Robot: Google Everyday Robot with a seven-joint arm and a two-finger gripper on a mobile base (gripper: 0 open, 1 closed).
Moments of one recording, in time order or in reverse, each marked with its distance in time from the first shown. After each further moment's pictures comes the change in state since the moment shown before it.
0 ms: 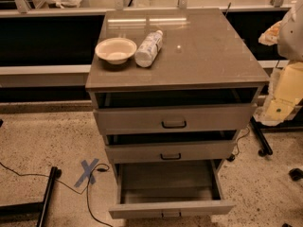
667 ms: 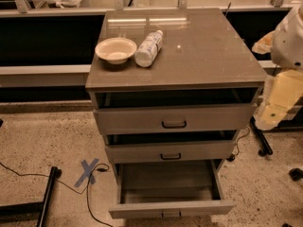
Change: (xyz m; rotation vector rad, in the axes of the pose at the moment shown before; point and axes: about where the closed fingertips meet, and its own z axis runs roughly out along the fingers) arm 0.001 0.001 0.021 -0.044 -0.020 -0.014
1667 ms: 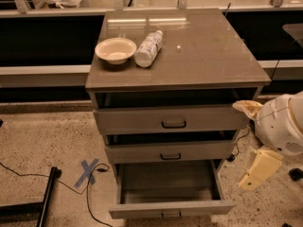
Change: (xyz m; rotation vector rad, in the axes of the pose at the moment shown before) arm 0.004 0.088 0.093 -0.034 -0.277 0.003
